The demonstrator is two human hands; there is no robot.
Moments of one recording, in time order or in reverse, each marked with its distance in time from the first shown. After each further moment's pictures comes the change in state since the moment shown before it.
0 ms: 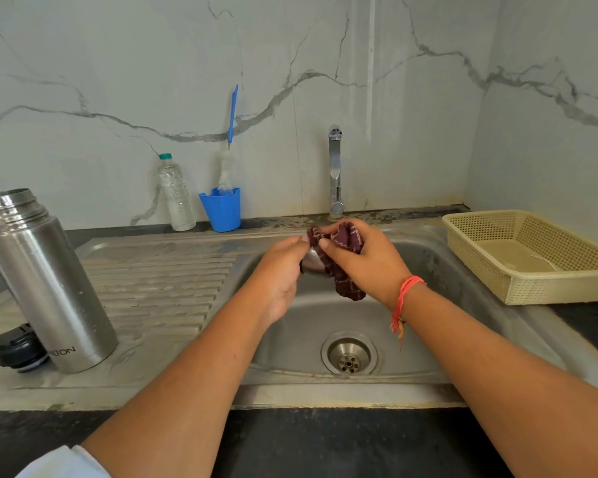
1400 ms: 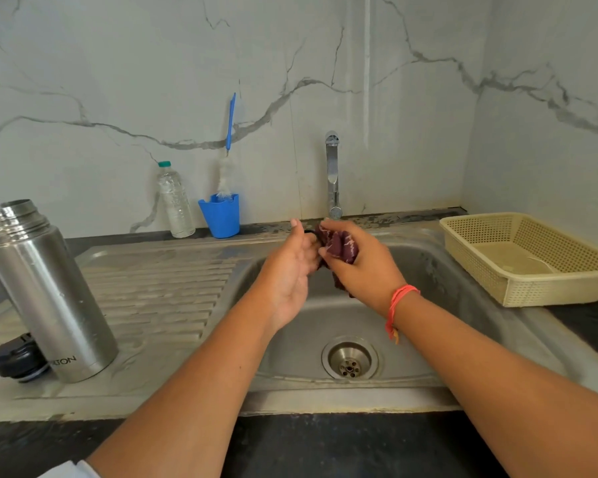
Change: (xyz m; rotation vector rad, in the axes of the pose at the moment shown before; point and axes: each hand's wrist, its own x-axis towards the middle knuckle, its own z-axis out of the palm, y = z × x) left_hand -0.004 0.006 0.007 -0.109 -0.100 -0.060; right_hand -0.005 0.002 0.001 -0.091 0.028 -0.097
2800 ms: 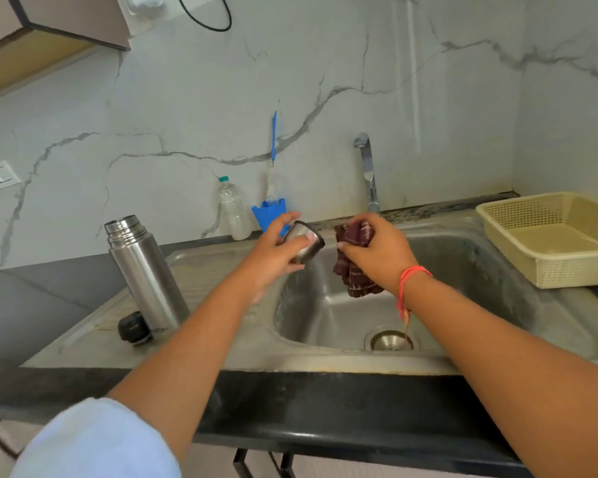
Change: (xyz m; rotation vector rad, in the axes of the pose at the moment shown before) left_hand -0.046 0.049 -0.054 0.565 0.140 0.176; right_hand -0.005 -0.023 0.004 0.134 0.045 0.122
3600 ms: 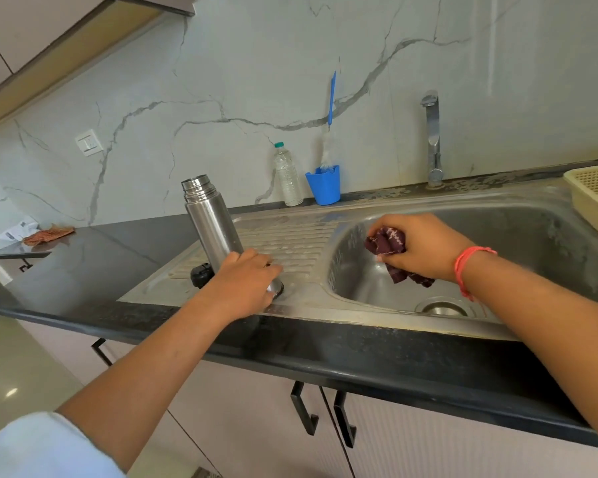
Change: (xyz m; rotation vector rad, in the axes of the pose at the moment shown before) left_hand -0.109 -0.042 -0.103 1.775 -0.144 0.054; right_hand -0.026 -0.007 0.005 -0.371 -0.507 -0.281
